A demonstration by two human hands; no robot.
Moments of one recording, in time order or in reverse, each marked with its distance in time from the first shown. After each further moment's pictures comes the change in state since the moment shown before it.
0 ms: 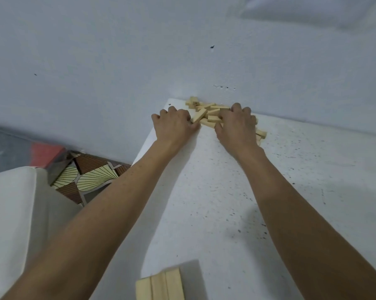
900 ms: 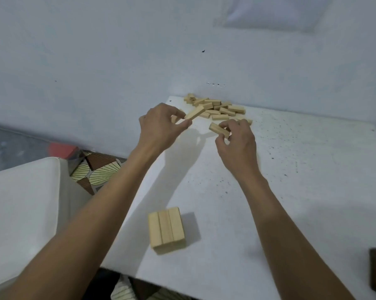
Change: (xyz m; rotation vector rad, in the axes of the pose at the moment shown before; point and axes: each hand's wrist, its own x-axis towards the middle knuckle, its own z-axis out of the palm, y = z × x) left_hand -0.105 -0.002 -0.095 -0.420 0.067 0.010; right_hand -0.124 -0.007 -0.060 0.581 0.218 0.082
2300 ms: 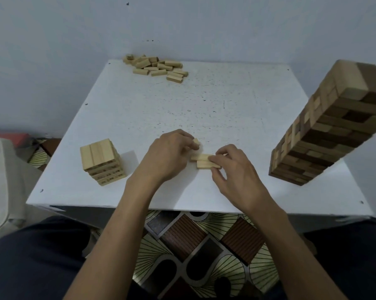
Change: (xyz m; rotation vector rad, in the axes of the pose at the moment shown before) left_hand -0.200 0.096 0.065 0.059 -0.503 0.298; right_hand -0.209 0.071 -0.145 -0.149 -0.214 -0.122
